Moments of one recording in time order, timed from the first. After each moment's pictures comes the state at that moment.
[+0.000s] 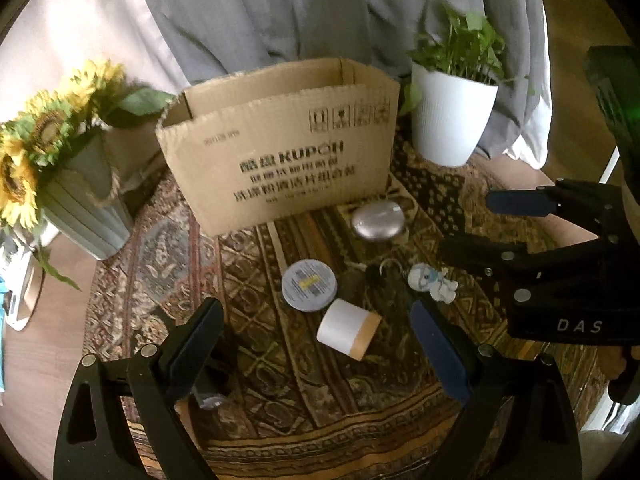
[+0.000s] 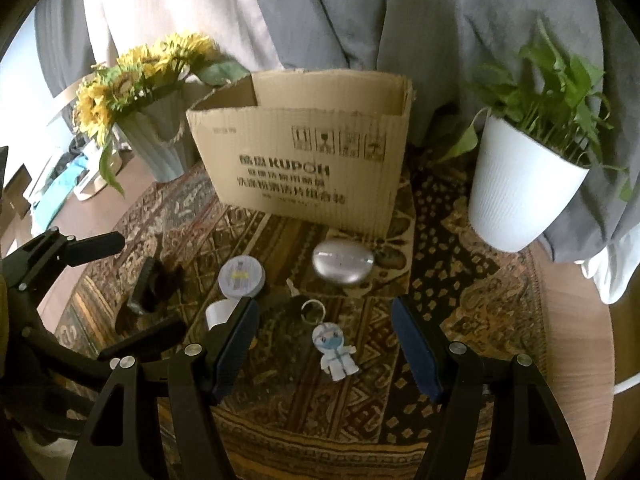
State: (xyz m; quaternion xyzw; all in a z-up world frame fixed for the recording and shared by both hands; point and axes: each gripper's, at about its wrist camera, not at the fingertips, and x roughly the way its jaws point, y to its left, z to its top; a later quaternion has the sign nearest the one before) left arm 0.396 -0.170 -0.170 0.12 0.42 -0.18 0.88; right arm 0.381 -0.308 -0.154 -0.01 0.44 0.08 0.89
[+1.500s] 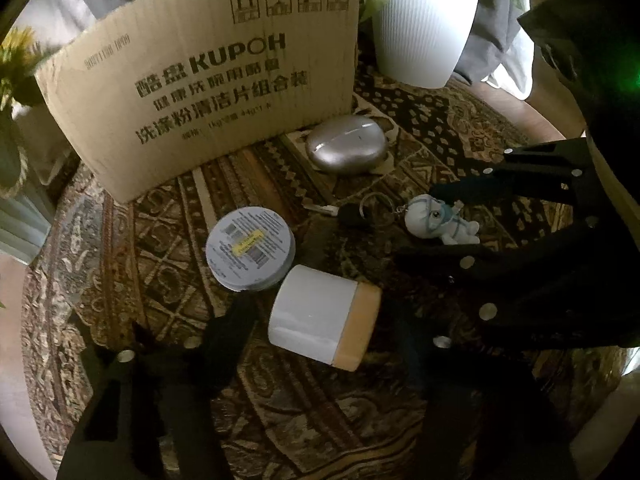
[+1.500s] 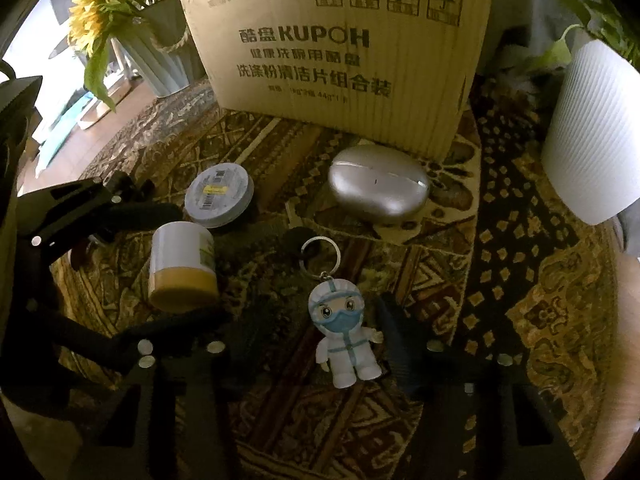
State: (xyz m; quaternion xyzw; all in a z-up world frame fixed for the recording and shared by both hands) left arm 0.429 -0.195 -0.253 0.15 0.47 -0.26 0.83; right arm 0.413 -0.300 -0.245 -0.04 0.52 0.15 0.84
